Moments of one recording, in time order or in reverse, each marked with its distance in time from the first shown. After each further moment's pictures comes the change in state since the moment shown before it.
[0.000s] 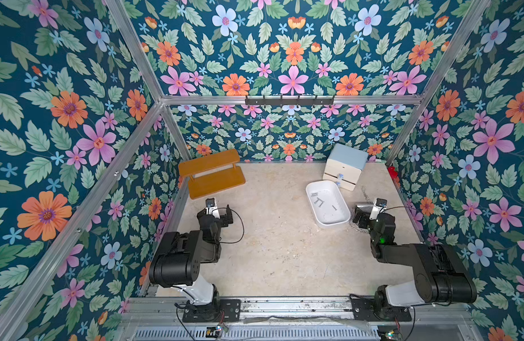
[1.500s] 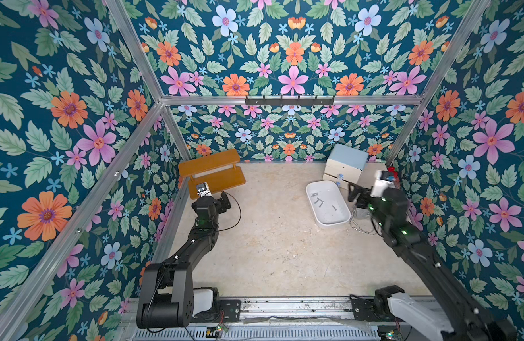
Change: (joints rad) left arm -0.044 -0.307 0.253 -0.682 -0.064 -0.242; right arm 0.446 -0.362 0.625 -1.070 0.103 0.201
